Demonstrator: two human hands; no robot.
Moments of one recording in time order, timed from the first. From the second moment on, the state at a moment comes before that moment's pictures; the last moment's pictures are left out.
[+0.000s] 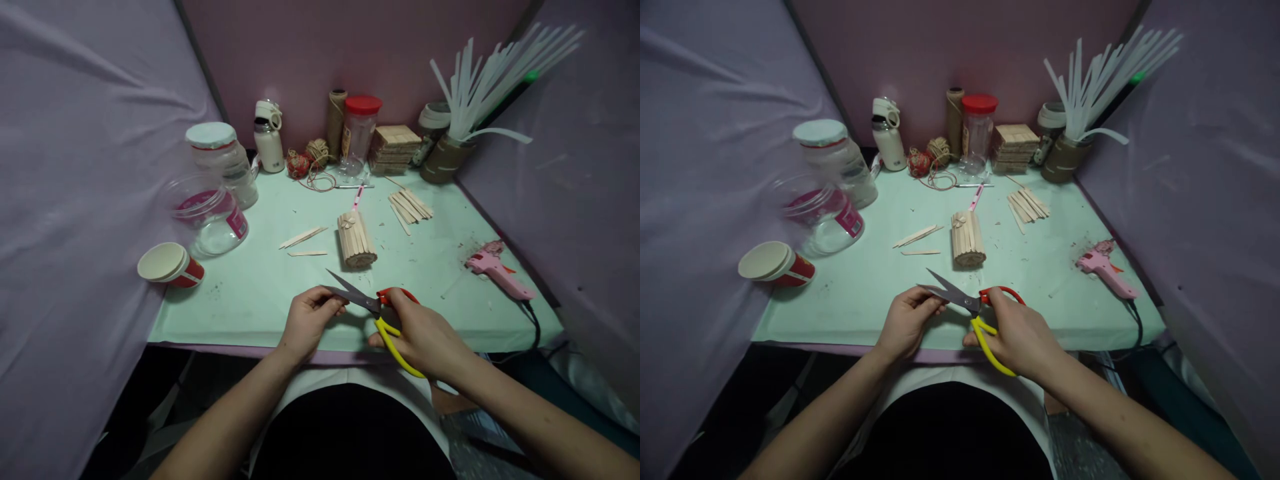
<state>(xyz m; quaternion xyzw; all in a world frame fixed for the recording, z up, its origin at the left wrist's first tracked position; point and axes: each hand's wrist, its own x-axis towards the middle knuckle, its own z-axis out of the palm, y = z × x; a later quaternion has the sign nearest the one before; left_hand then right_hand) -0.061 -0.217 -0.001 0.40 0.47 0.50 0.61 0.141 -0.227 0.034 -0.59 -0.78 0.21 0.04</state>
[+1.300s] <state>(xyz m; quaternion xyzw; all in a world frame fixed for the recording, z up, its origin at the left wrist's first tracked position) -0.064 -0.222 -0.004 0.45 0.45 0.47 0.62 0.144 -0.240 0.033 -0.55 -0.82 0.14 -0.05</state>
